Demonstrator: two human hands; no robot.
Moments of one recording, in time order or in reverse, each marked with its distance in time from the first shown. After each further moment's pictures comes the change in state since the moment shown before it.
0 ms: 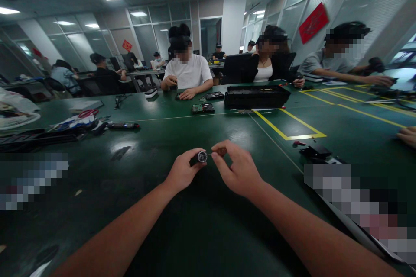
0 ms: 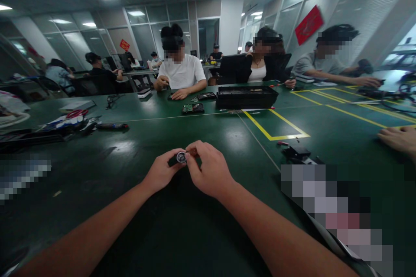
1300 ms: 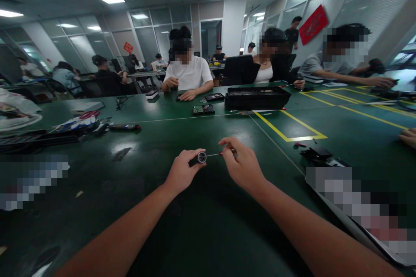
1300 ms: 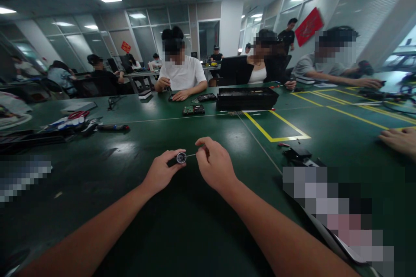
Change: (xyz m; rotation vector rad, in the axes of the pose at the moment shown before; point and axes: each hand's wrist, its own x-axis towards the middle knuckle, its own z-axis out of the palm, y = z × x) left_hand -0.002 0.005 -0.004 0.146 0.045 -0.022; right_hand 0.006 0.013 0.002 0.003 0.057 0.261
